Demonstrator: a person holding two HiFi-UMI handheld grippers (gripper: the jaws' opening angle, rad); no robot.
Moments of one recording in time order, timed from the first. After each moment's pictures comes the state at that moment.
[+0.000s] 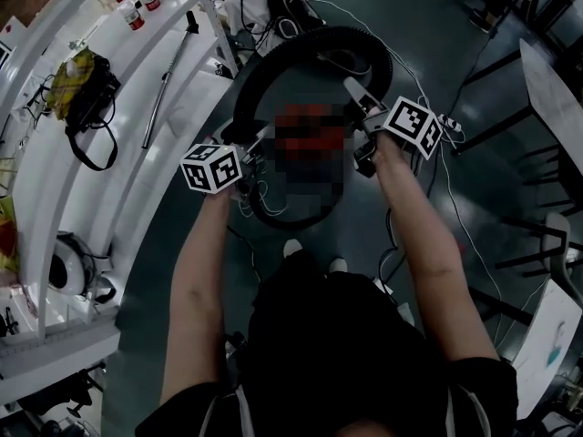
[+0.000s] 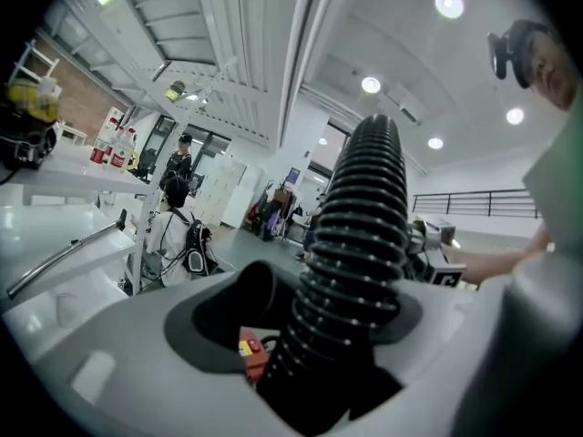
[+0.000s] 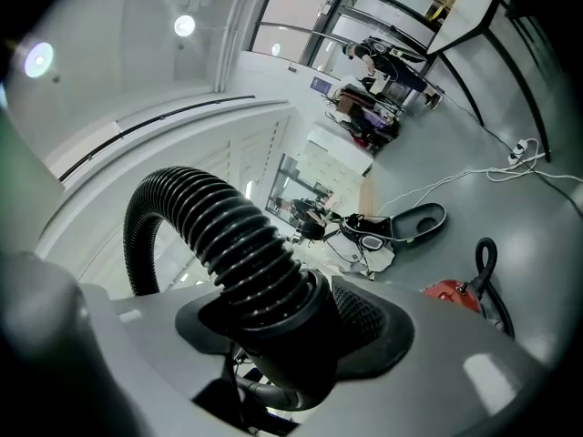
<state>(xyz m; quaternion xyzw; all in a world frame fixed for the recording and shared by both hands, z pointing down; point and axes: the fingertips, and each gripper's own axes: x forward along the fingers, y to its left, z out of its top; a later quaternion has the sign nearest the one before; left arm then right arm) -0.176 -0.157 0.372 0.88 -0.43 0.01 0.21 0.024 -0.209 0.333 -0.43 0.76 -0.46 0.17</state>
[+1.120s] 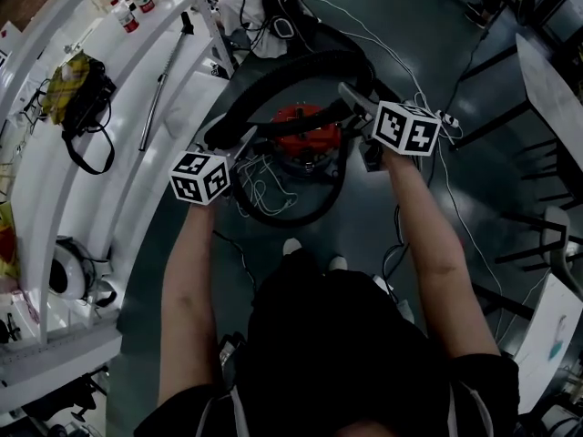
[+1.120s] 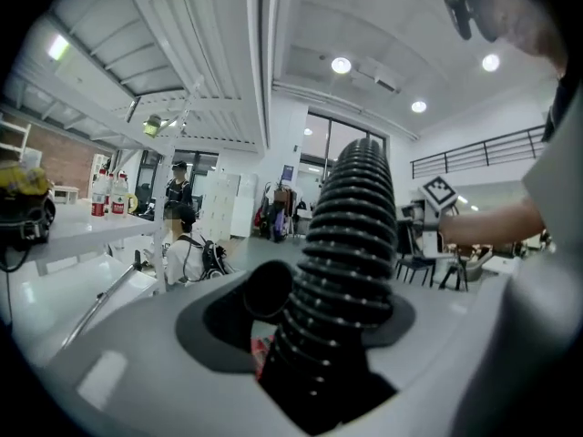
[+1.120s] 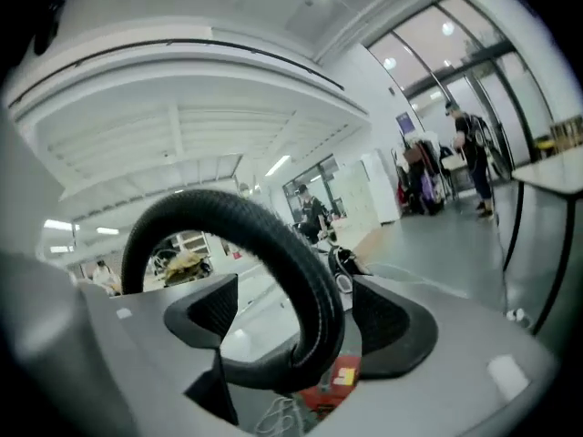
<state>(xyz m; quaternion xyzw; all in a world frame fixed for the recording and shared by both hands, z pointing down) -0.202 -0.147 0.360 0.88 -0.46 0.08 0.11 0.036 -0.211 0.323 -0.50 0.84 -0.21 -0.03</state>
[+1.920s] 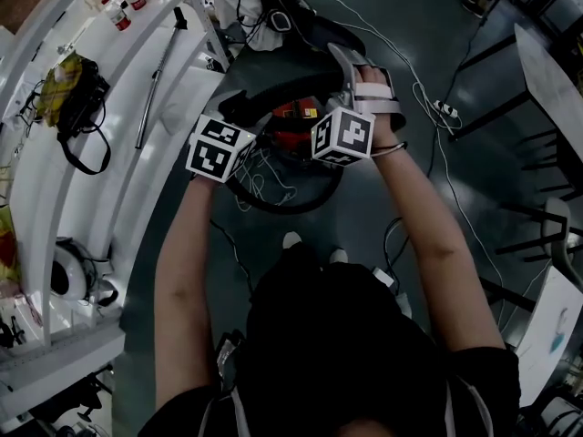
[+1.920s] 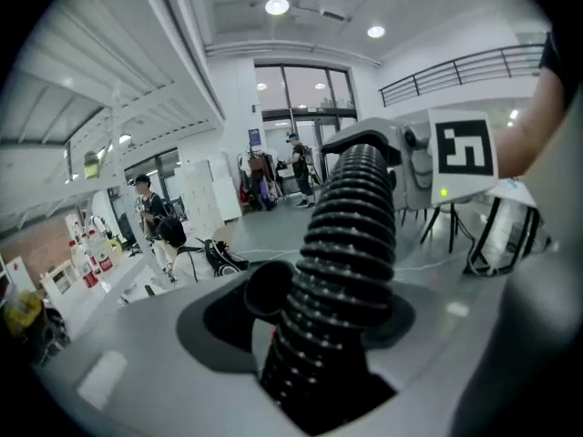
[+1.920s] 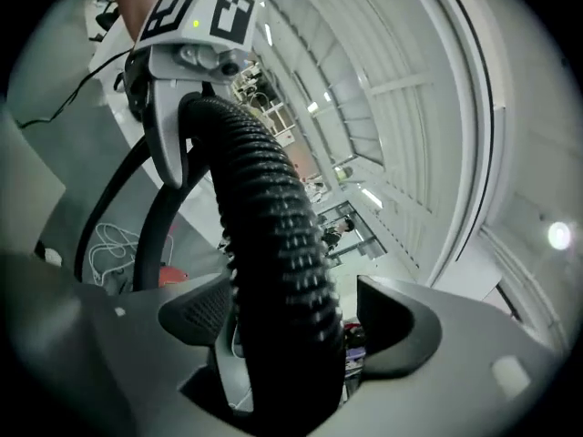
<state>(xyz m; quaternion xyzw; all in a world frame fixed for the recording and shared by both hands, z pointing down) -0.151 -0.167 0.351 0.86 -0.42 0.29 0.02 -0.047 -0.209 0.306 -0.41 0.71 0.39 -0.42</state>
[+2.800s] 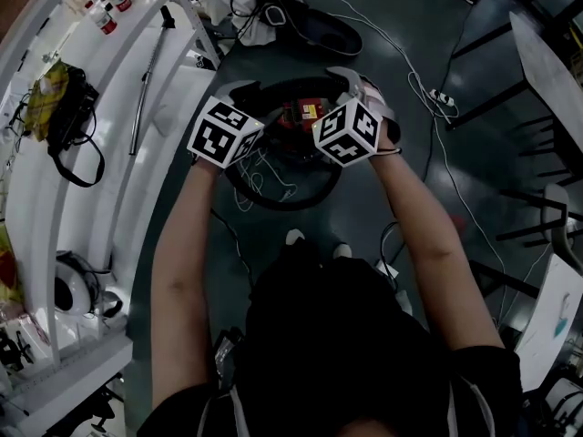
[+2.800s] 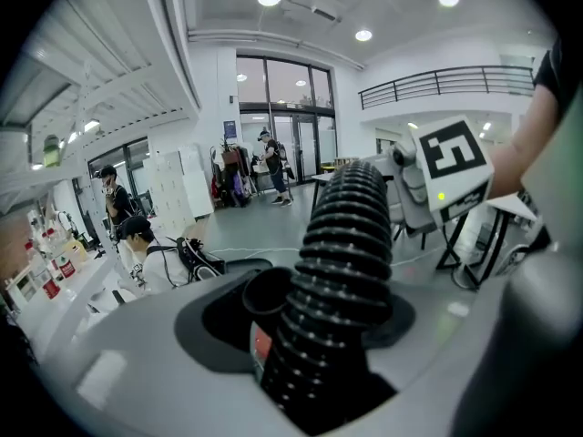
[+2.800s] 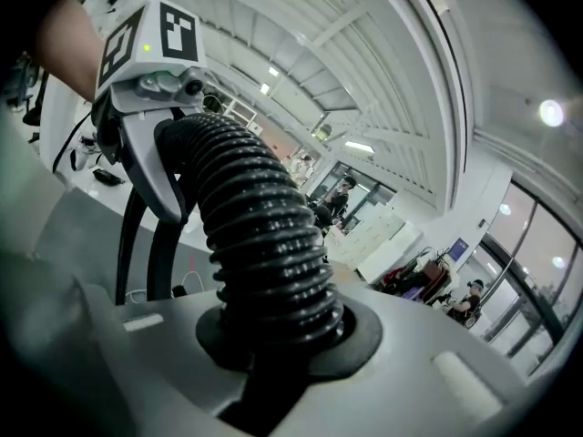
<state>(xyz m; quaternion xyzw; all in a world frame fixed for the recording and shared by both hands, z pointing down) -0.139 -0.200 0.365 0.89 -0.33 0.31 0.04 -0.047 -0.230 0.356 -0.46 0.78 0.18 -0.39</state>
